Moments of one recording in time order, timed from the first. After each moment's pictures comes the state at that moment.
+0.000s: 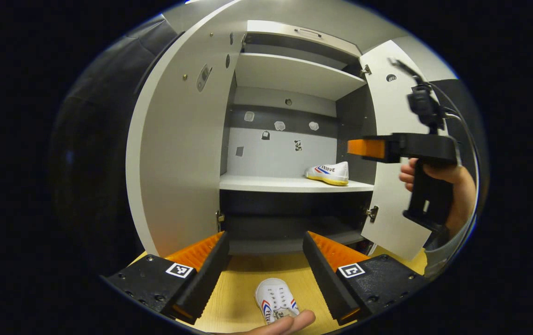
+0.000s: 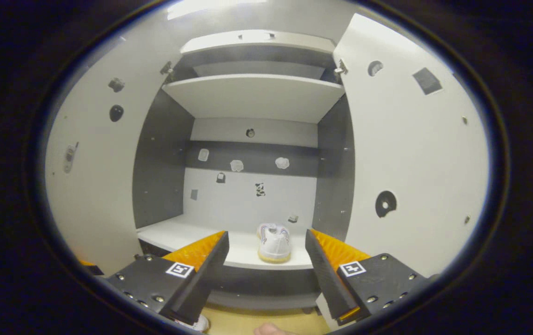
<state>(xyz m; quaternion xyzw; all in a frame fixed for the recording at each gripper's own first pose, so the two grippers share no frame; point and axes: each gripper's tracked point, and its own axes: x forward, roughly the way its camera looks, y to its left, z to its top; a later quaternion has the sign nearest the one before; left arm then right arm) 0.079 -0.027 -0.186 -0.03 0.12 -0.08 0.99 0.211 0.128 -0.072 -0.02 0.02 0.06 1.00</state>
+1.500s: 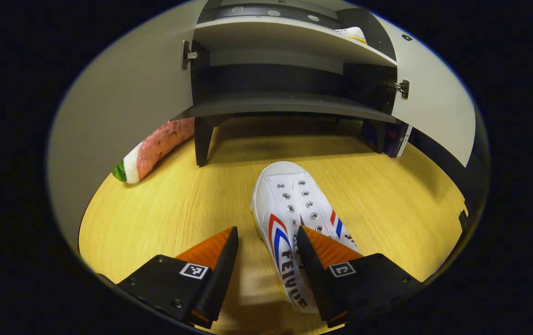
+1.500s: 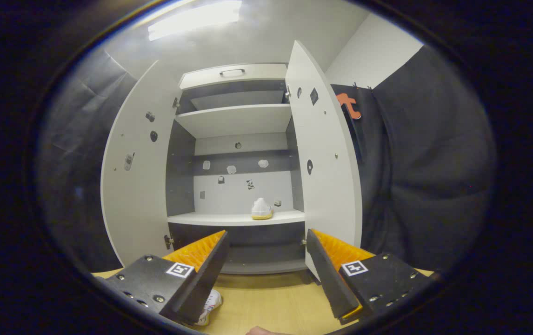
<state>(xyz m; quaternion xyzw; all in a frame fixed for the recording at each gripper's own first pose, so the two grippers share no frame) 0.042 -0.032 -0.451 0.00 0.40 -0.11 0.91 0.036 0.064 -0.115 0.04 -0.01 0.04 1.00</state>
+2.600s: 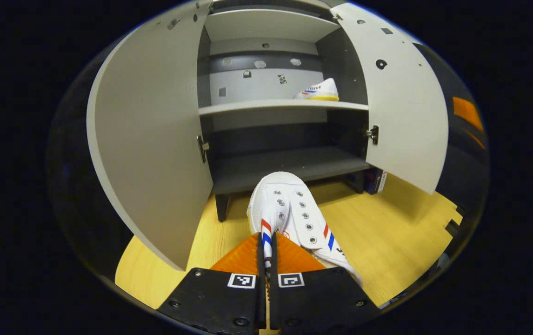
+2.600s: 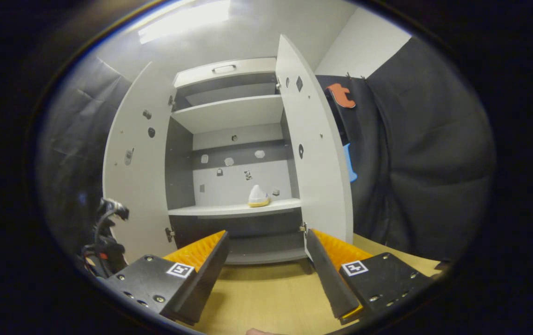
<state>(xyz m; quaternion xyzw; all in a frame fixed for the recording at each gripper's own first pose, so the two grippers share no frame) 0.036 -0.044 -0.287 0.05 0.24 -0.10 0.96 0.019 0.045 -0.147 0.06 0.01 0.03 1.00</state>
